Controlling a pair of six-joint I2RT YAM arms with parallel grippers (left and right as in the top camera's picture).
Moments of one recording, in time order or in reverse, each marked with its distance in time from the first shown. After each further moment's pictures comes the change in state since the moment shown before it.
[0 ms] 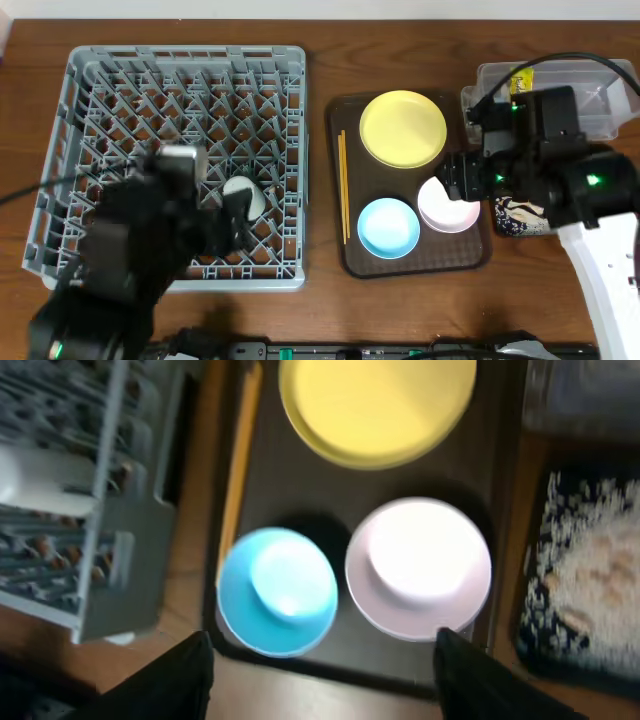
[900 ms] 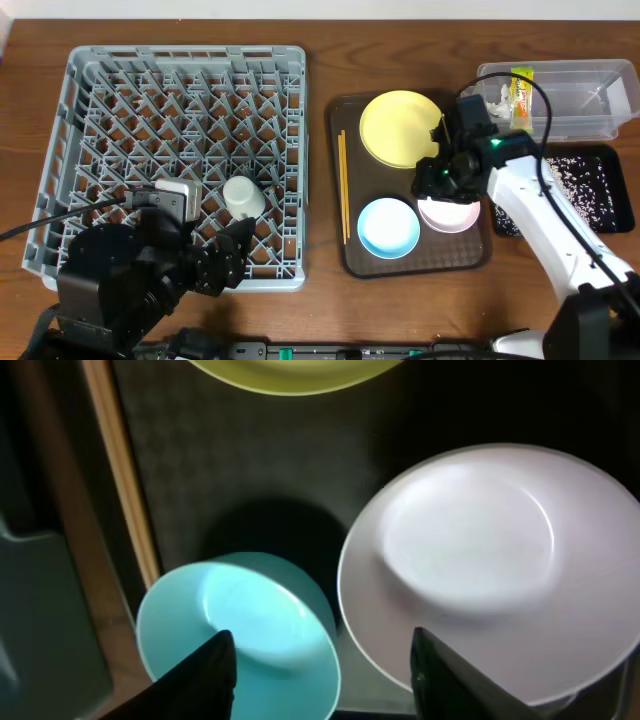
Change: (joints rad) left arm 0.000 -0.091 0.000 -0.056 0.088 0.014; right arm 0.070 0.277 -0.241 0.277 0.039 0.258
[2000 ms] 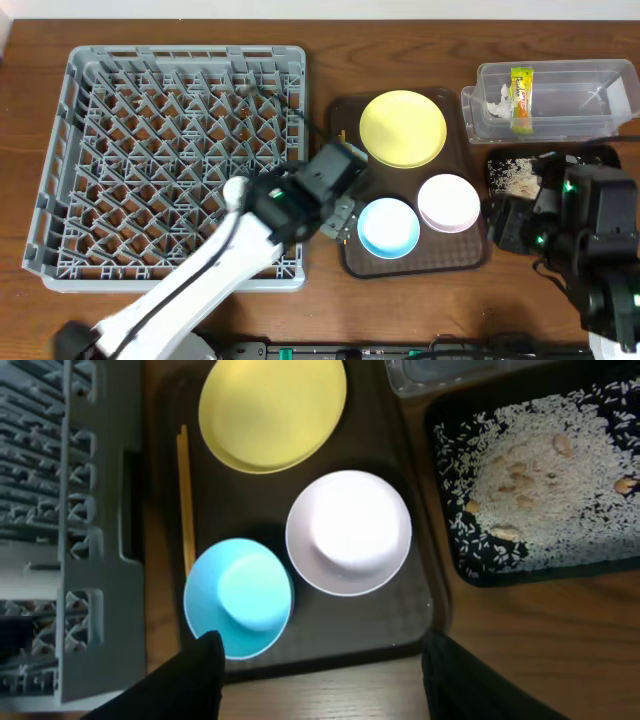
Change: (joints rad) left arm -0.501 0.741 -0.009 0.194 -0.318 0.086; right arm -0.199 -0.694 -0.001 -0.248 0.056 -0.063
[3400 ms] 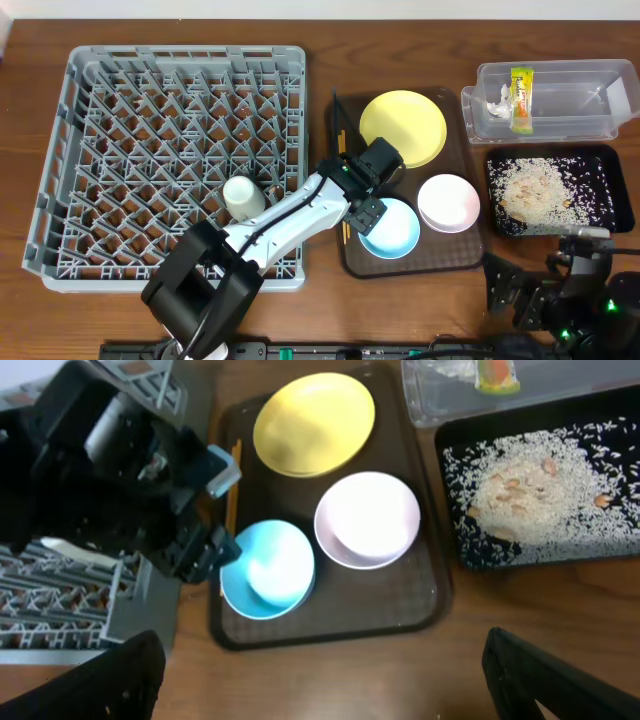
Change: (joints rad) left arm -0.011 0.387 -0.001 0.232 0.086 0.047; right arm -0.003 -0.345 0.000 -0.143 -0.046 -0.047
